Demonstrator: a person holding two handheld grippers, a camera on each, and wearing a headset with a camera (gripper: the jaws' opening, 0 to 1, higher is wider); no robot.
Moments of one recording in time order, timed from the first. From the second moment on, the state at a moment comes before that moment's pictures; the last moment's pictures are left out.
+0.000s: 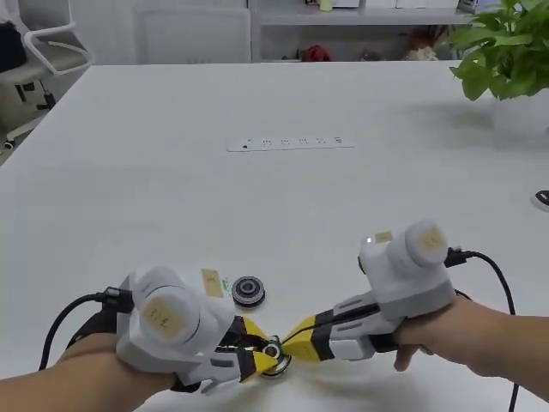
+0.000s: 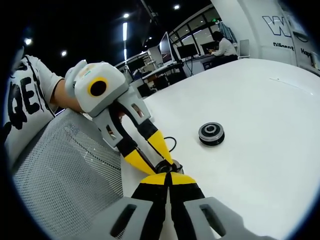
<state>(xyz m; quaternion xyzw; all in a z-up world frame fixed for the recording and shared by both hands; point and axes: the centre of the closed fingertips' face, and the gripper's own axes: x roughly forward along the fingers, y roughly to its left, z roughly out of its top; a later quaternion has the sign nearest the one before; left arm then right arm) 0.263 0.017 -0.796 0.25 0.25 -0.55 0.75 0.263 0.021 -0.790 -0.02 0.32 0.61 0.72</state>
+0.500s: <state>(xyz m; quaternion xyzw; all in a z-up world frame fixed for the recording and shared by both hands) 0.263 0.016 -0.795 0.25 0.25 -0.55 0.75 0.257 0.026 -0.789 -0.02 0.31 0.63 0.71</state>
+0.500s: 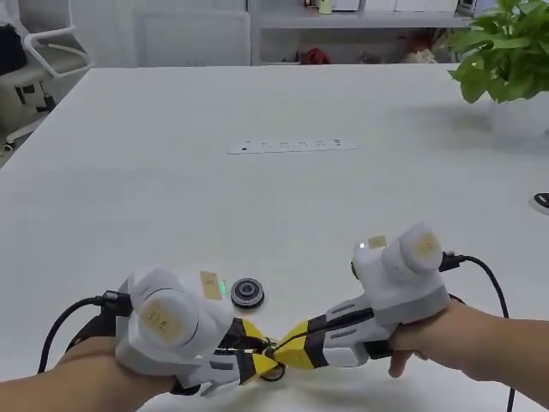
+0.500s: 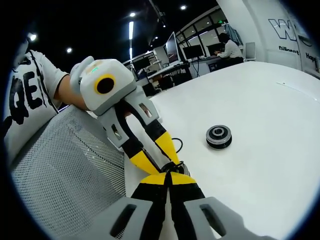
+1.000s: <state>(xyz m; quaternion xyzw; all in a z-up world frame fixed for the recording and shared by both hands) 0.263 0.014 -0.794 0.25 0.25 -0.56 0.75 0.263 0.020 -0.789 -0.03 0.31 0.62 0.72</state>
